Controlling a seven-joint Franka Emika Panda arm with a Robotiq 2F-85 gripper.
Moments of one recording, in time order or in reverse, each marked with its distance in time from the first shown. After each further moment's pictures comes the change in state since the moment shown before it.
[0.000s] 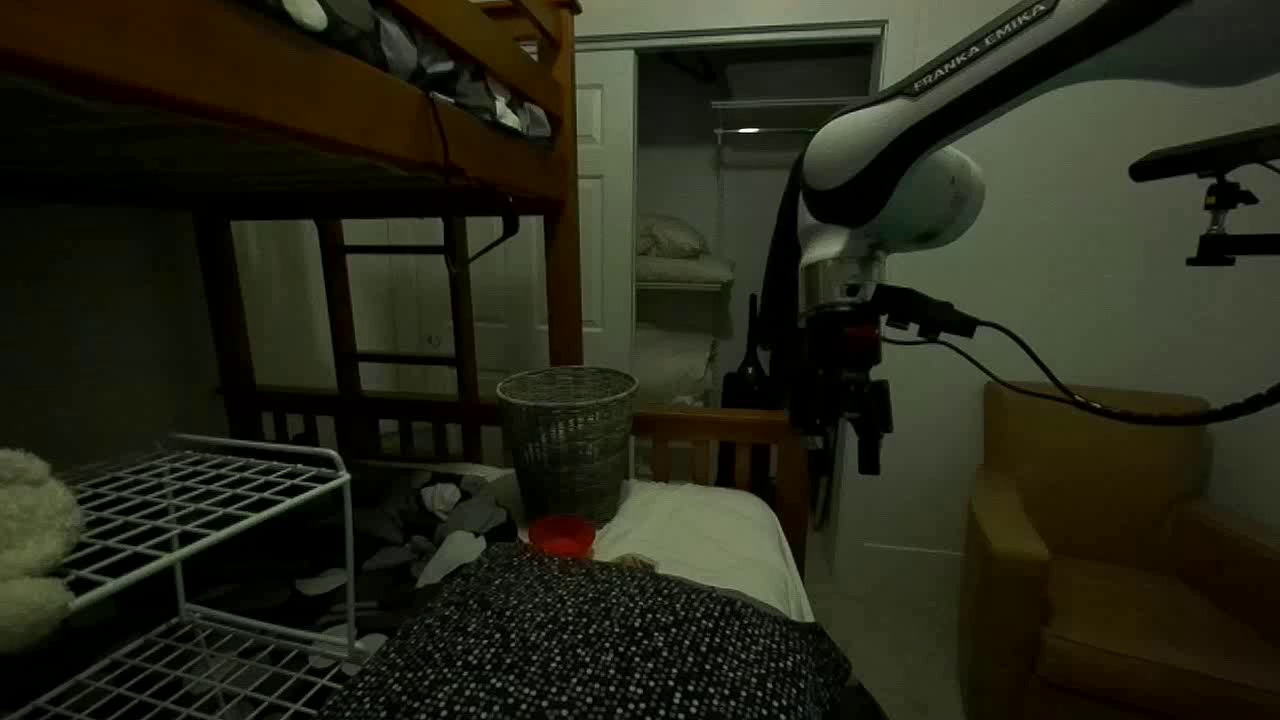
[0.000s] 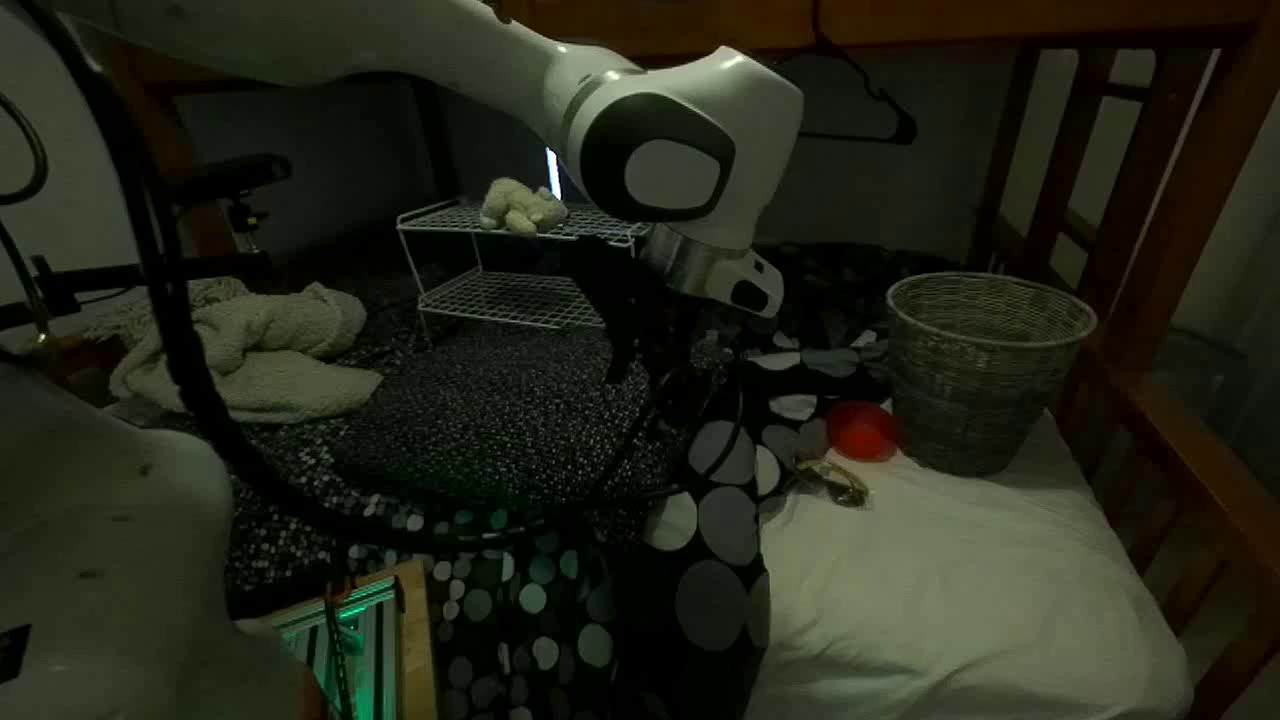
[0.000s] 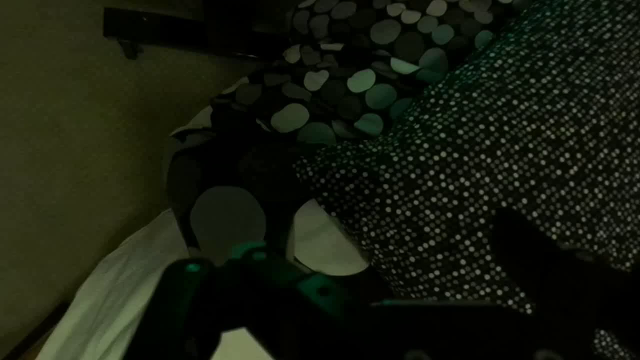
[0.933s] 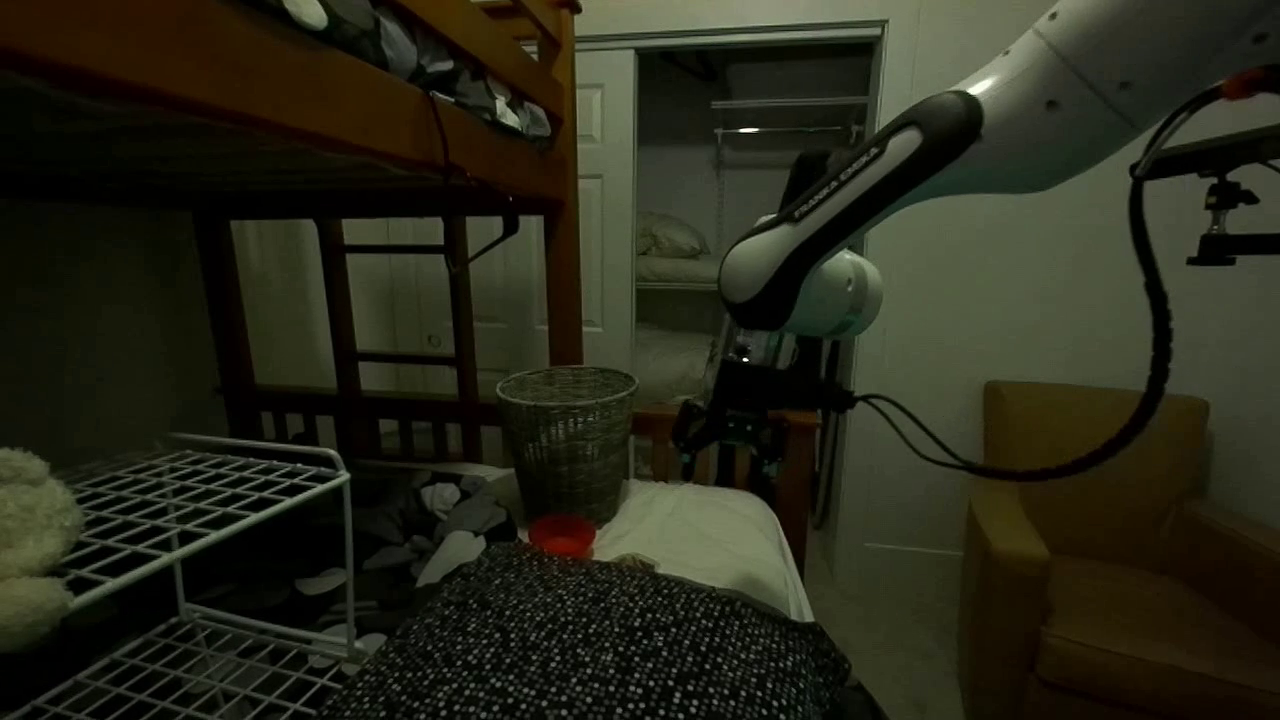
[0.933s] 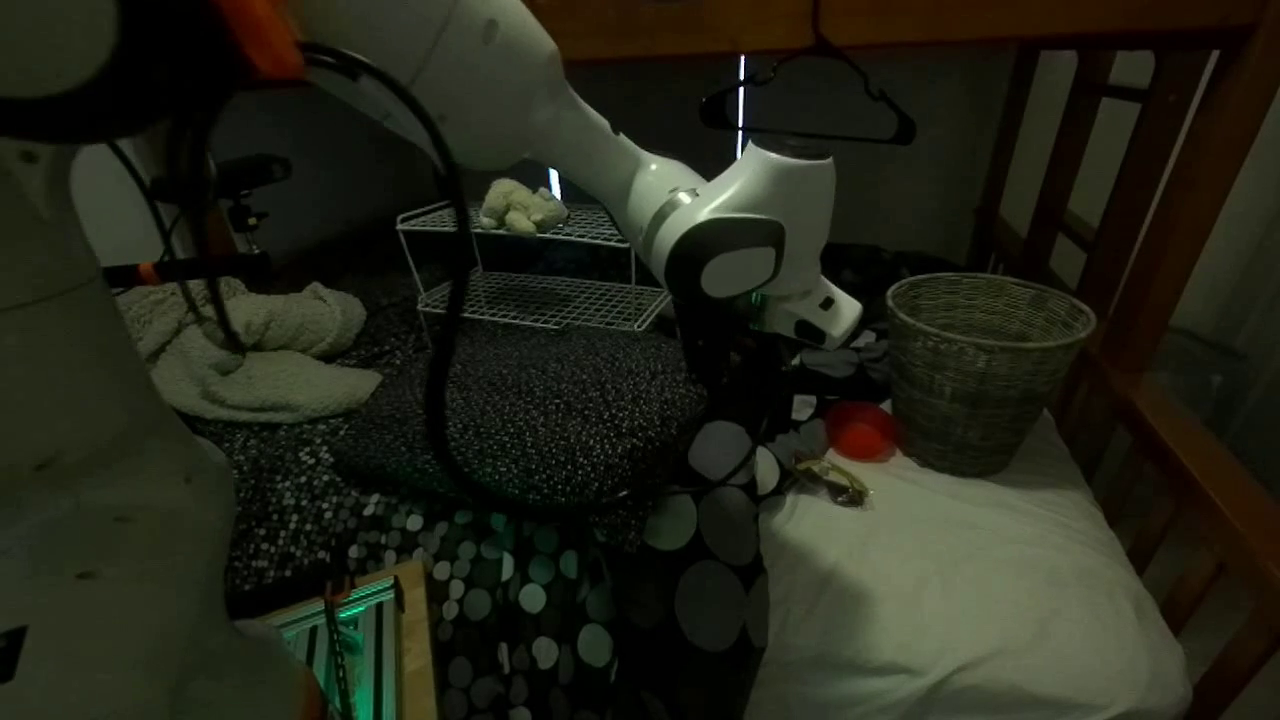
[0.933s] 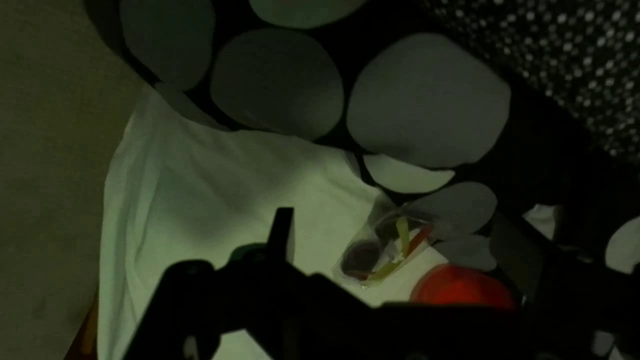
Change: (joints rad) arm -0.021 0.336 0.071 0.124 0.012 0.597 0.426
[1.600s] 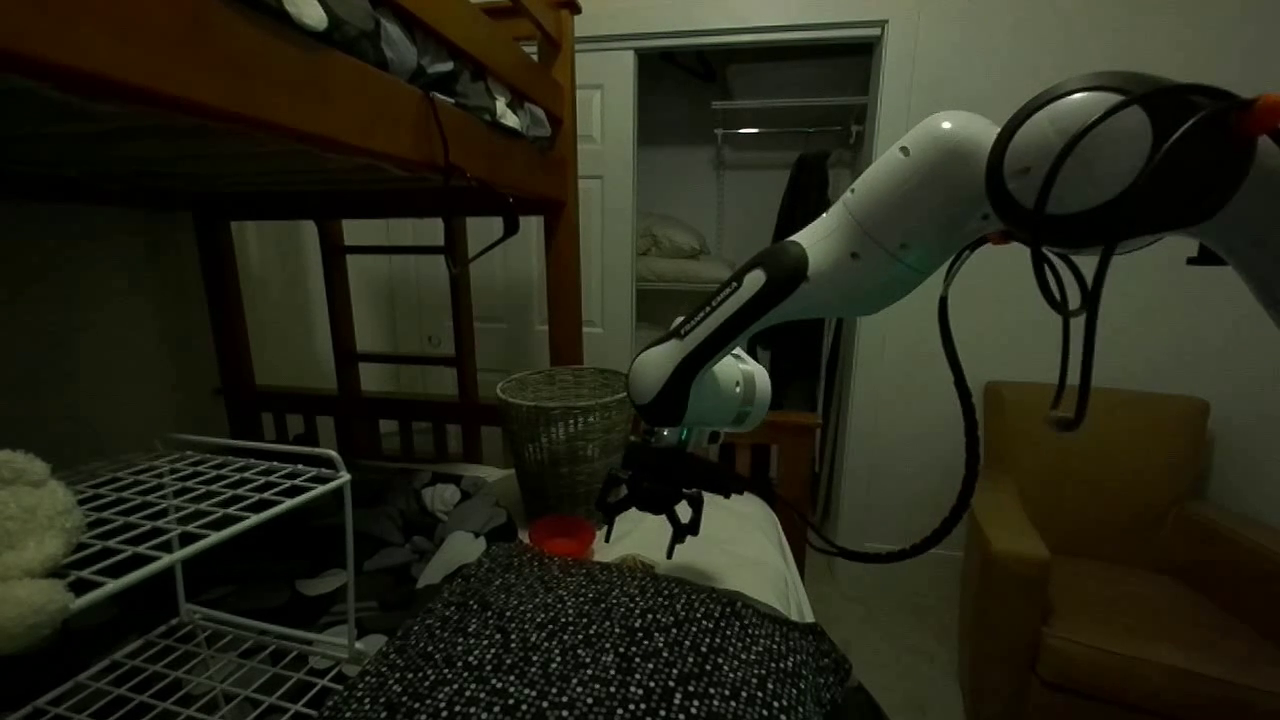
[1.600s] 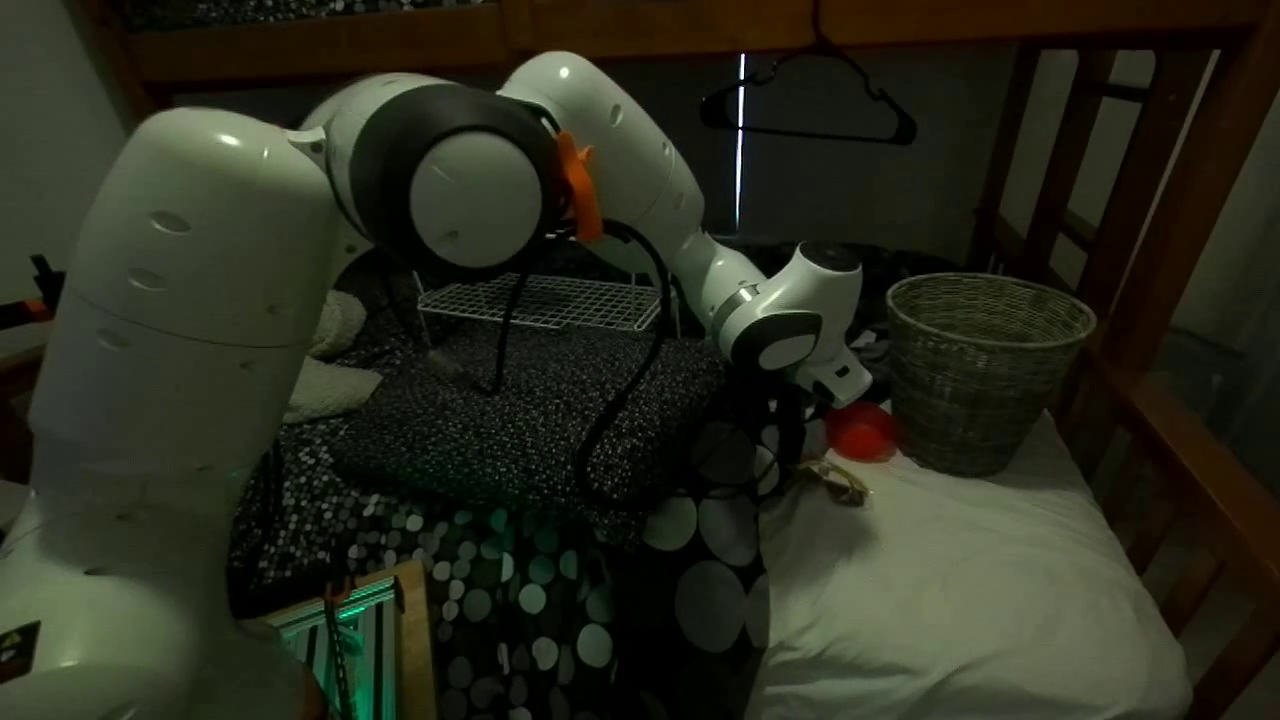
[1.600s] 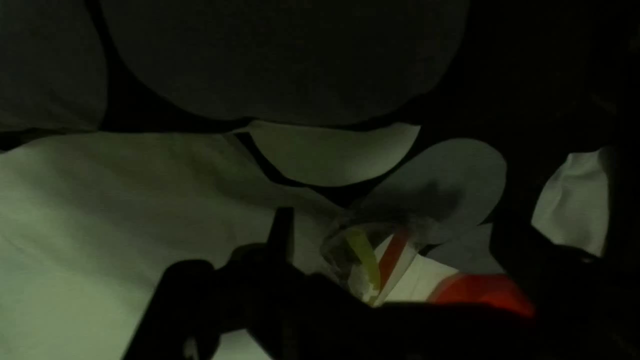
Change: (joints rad) arm 0.048 0.488 0.031 0.375 0.054 0.121 0.229
